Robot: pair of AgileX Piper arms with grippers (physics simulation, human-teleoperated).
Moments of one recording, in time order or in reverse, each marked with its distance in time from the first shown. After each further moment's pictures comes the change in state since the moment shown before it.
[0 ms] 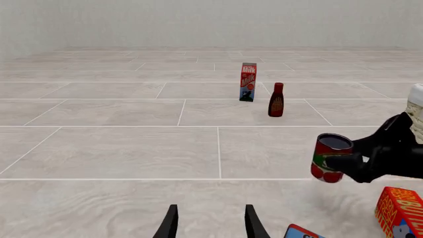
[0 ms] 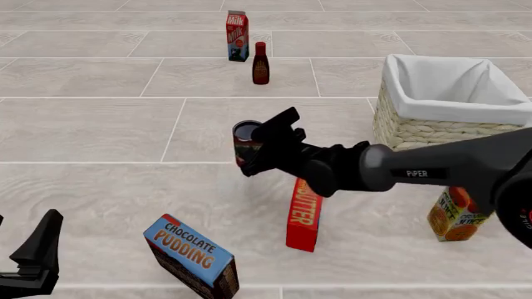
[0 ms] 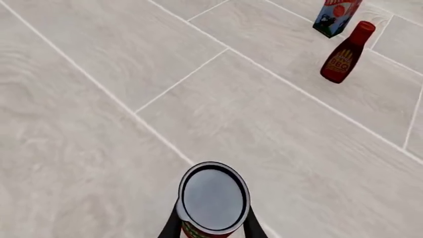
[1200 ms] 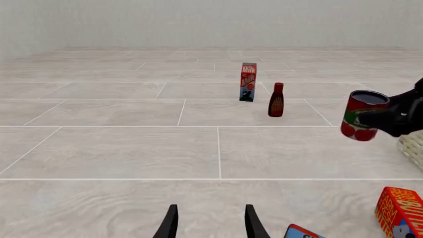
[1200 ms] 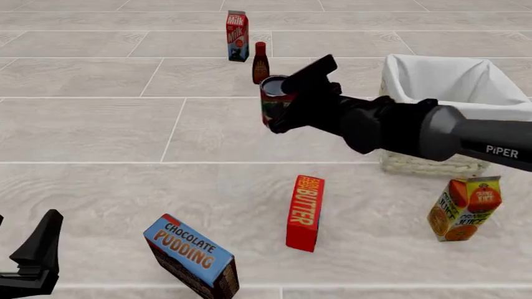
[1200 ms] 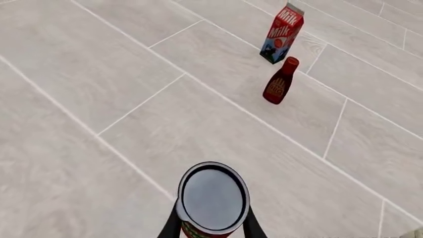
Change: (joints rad) left arm 0.000 0.000 0.000 0.000 0.000; right arm -0.111 -0.207 -0.063 0.216 -0.090
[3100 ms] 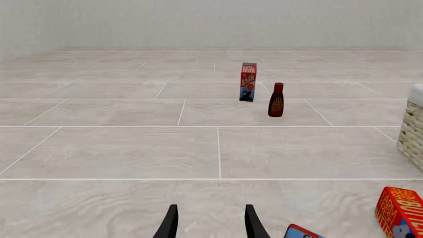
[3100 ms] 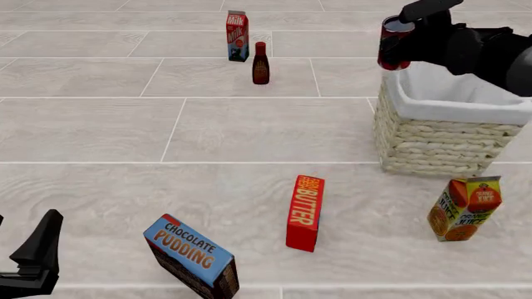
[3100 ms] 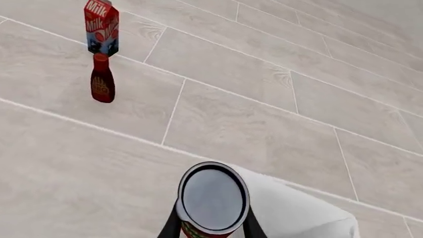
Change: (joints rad) left arm 0.000 0.000 0.000 0.000 0.000; right arm -0.492 0.056 -0.339 0.228 -0.105
